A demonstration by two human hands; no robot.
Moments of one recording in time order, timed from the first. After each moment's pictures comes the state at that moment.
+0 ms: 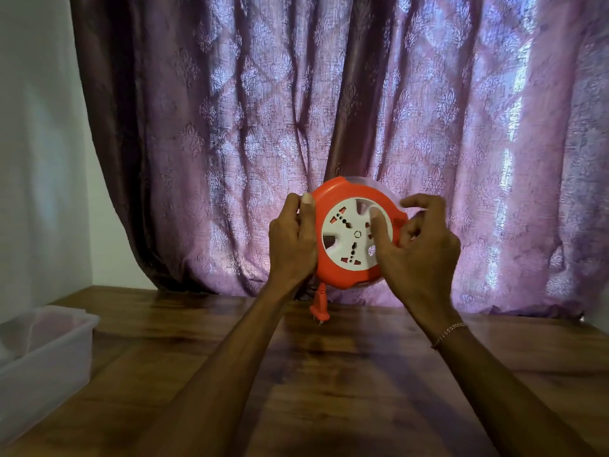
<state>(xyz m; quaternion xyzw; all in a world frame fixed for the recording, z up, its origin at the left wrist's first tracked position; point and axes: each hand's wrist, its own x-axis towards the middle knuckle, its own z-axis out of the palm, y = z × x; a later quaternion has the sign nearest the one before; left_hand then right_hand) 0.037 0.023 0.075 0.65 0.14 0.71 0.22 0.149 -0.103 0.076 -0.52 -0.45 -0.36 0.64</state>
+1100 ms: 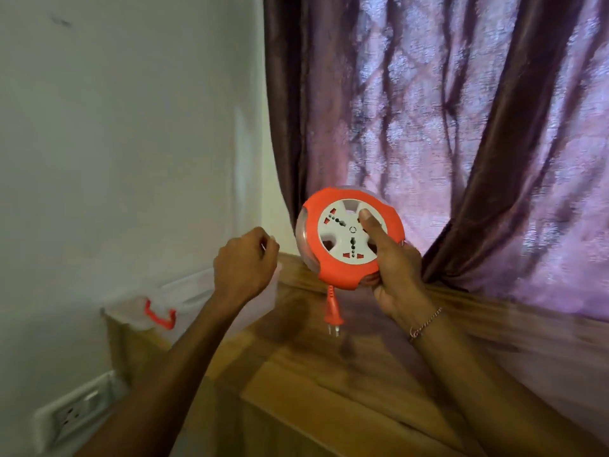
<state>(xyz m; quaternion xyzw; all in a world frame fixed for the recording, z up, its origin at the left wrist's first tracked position) -0.258 0.000 0.008 0.65 0.54 0.53 -0.09 -0.042 -0.042 0.033 -0.33 -0.38 0.45 0.74</state>
